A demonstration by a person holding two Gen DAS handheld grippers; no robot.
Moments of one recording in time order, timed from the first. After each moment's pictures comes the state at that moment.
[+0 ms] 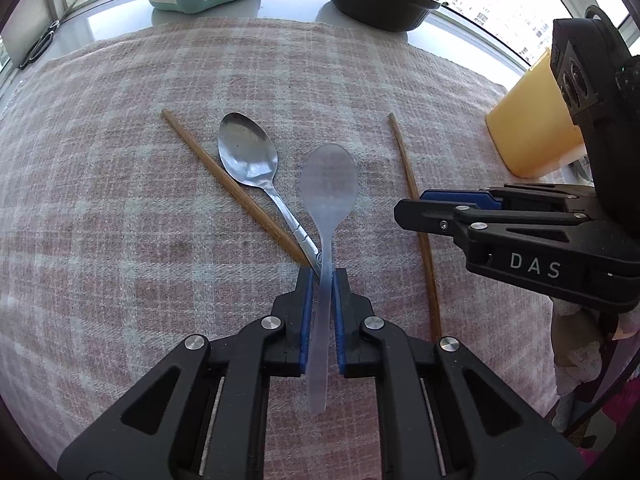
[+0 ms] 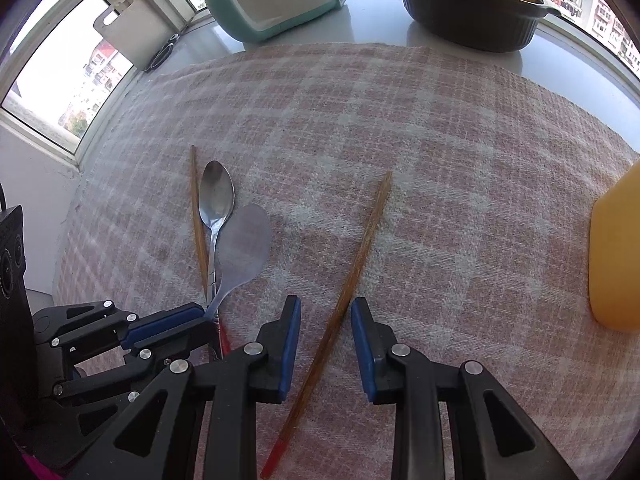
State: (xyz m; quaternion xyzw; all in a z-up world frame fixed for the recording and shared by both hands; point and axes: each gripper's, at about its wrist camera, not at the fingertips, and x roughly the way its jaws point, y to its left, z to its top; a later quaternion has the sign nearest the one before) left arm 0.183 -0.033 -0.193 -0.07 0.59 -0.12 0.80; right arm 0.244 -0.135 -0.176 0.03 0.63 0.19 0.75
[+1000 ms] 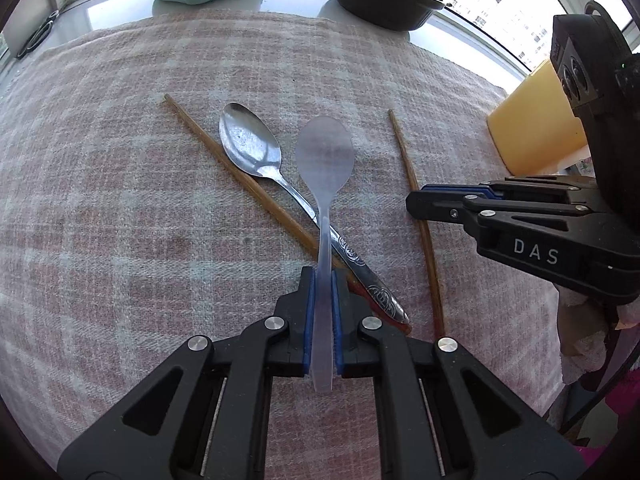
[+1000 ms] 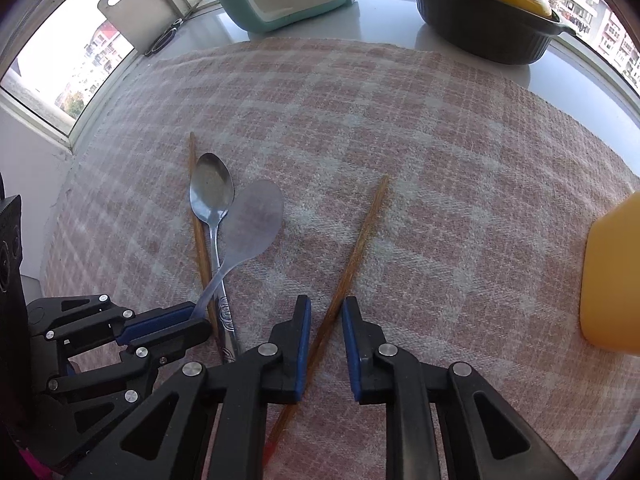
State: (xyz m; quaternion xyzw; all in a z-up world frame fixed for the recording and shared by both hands) left arm 0.184 -0.025 -0.199 -0.08 0.59 -0.13 0.80; right arm 0.250 -0.125 -0.179 -0.01 0.63 0.19 0.75
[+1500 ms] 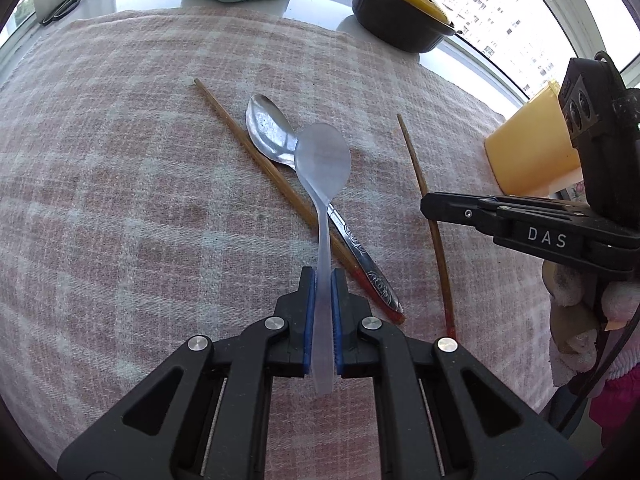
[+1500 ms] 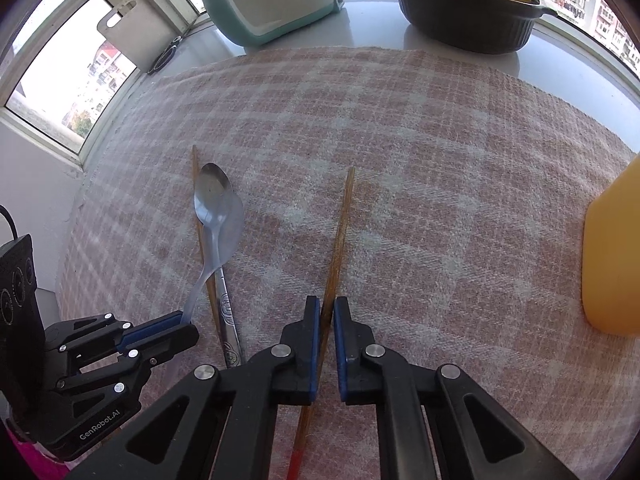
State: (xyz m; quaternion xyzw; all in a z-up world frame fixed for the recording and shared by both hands) left arm 0.163 -0.009 -0.193 -0.14 0.57 -0.11 0.81; right arm 0.242 -0.148 -0.174 0.03 0.63 0.20 0.75
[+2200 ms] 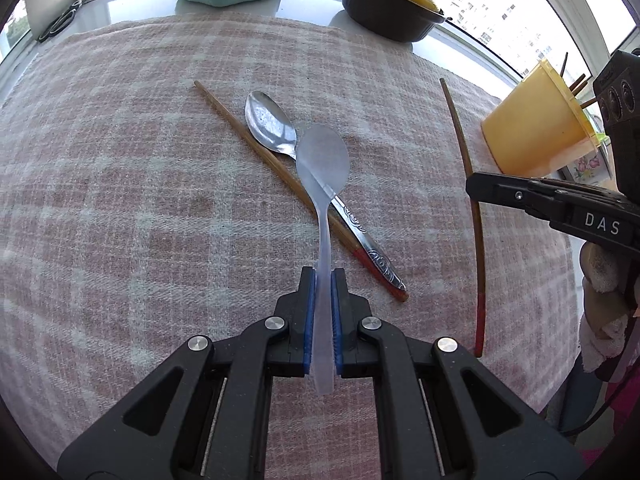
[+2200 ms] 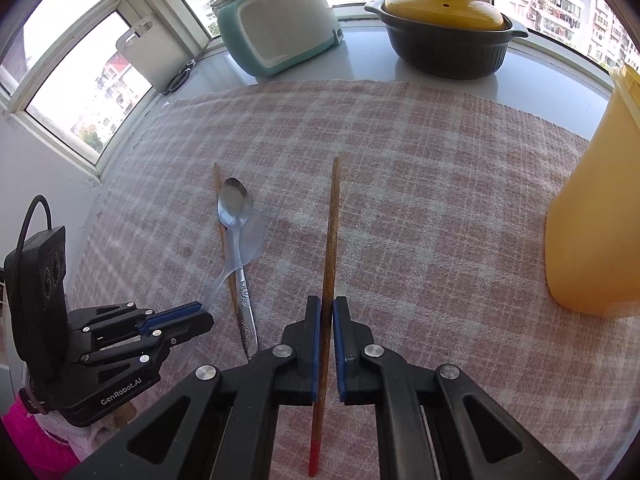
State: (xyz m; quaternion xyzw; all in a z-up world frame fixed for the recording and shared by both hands) left arm 0.155 -0.014 -0.191 -0.09 0.57 -0.11 0.81; right arm 0.218 -0.167 -0.140 0.04 0.59 0.20 0.78
